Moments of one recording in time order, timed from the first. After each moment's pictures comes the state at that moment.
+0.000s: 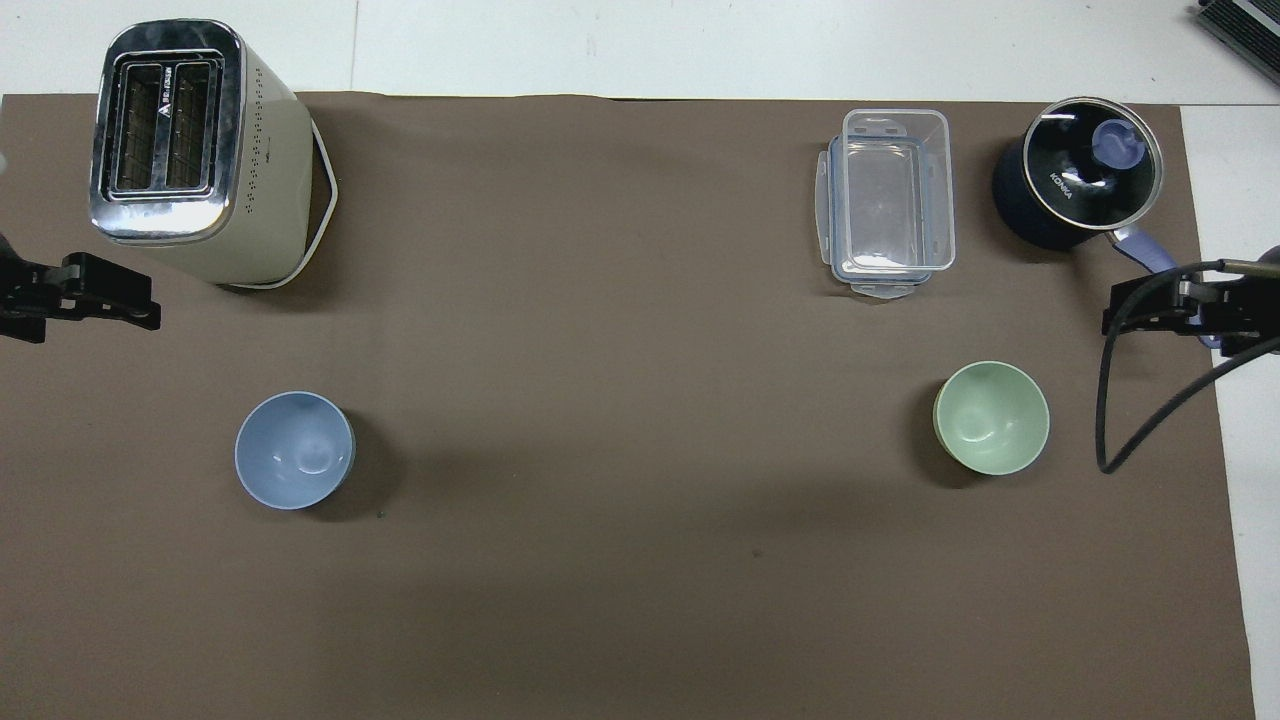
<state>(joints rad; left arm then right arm) 0.05 0.05 -0.08 -1.53 -0.02 1.54 -0.08 -0.11 -0.03 0.10 -1.60 -0.03 1.59 0.19</state>
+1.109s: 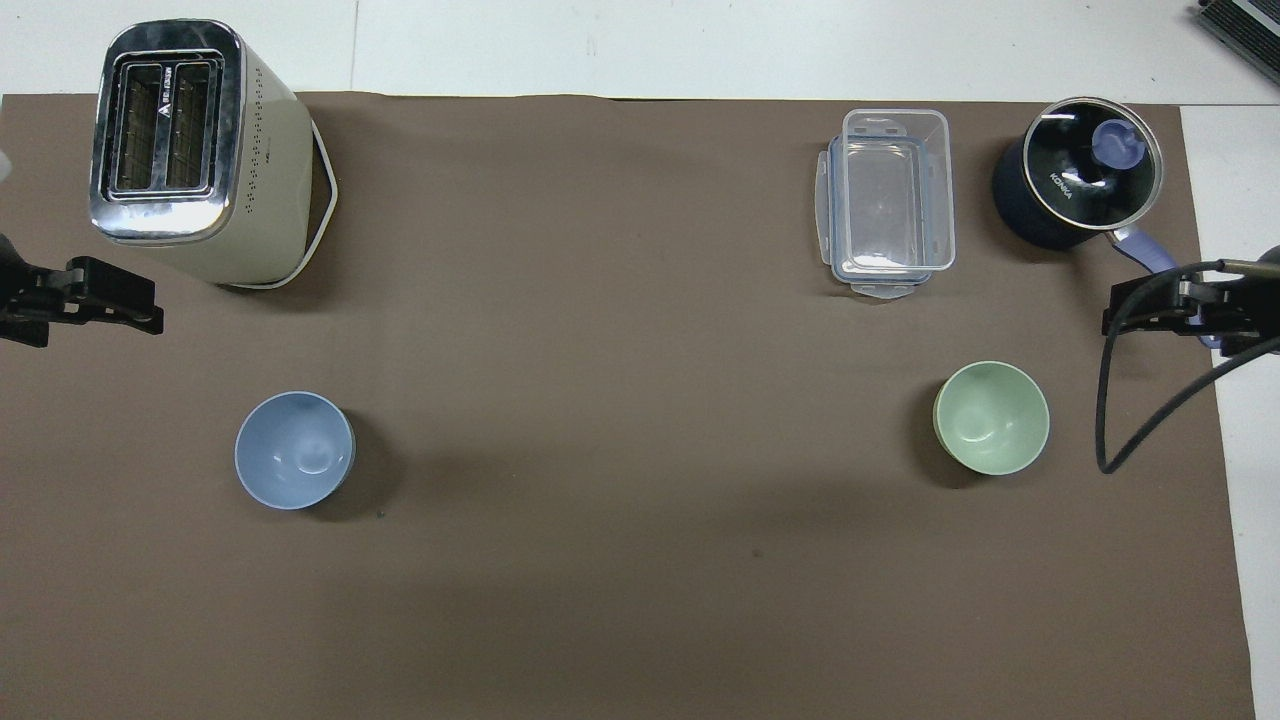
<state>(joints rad) 0.04 0.05 -0.08 -1.55 -0.02 1.53 -0.08 -0.11 -0.03 0.10 -1.60 -0.03 1.59 0.19</state>
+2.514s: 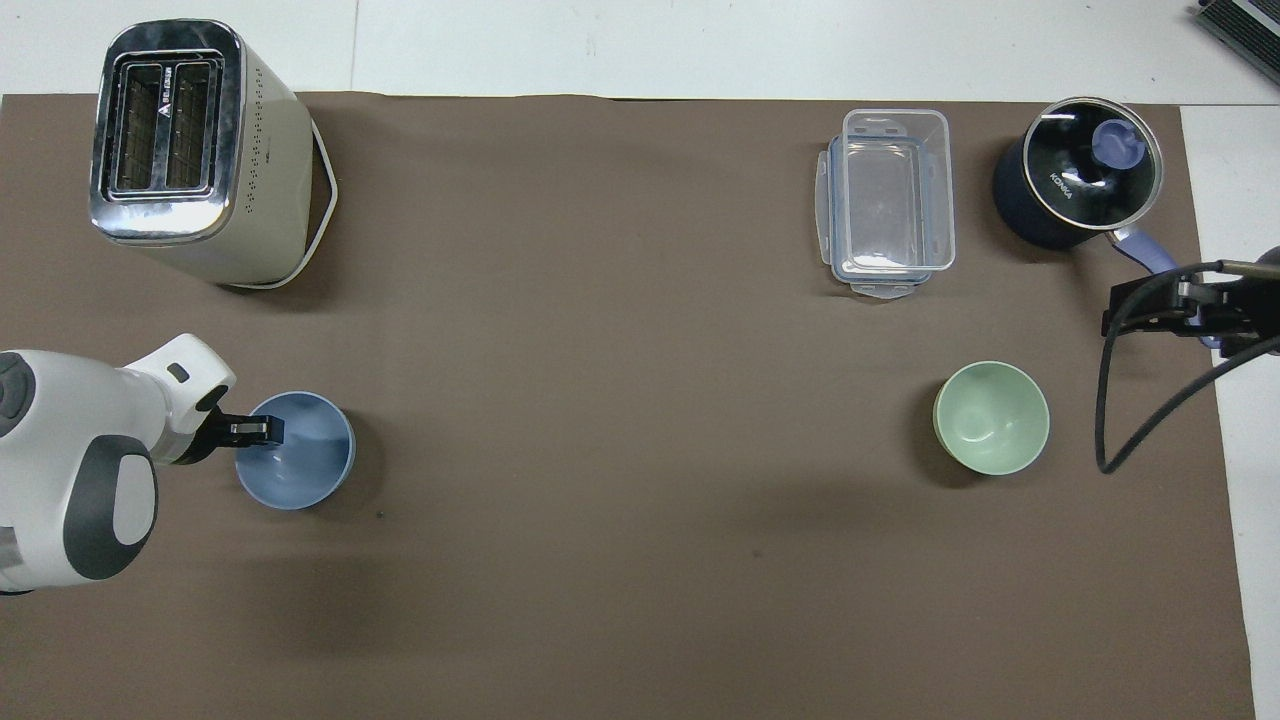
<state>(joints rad) 0.10 0.00 -0.08 -2.37 -0.02 2.35 0.06 -0.11 -0.03 0.10 -1.60 -0.03 1.59 0.19</state>
